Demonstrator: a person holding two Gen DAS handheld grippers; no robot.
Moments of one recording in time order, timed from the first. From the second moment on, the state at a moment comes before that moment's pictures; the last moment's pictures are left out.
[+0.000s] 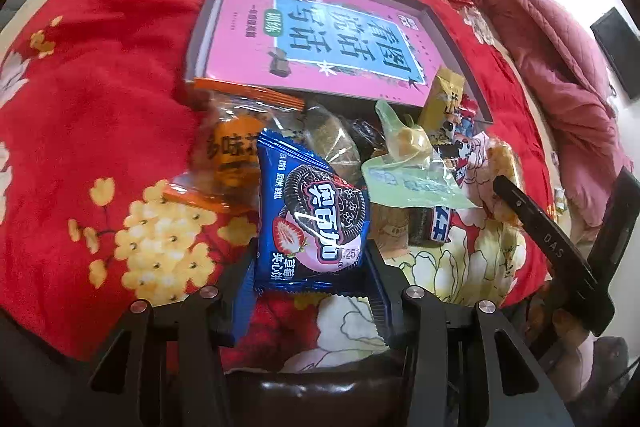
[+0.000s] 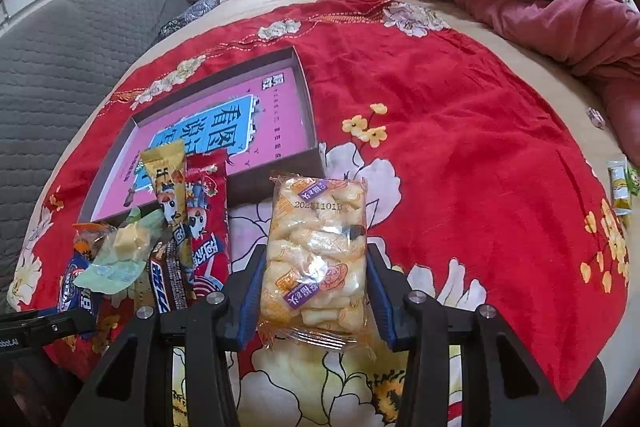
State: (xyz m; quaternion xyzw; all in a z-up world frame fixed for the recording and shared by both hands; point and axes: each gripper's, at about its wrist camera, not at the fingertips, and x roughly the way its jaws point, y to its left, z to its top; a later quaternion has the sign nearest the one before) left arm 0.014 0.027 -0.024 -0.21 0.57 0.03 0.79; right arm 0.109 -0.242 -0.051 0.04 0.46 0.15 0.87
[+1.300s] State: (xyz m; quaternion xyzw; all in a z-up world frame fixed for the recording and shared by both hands) left arm 0.029 0.041 0.028 -0.21 0.50 0.07 0.84; right arm 0.106 -0.224 0.000 0.03 0.35 0.21 0.91
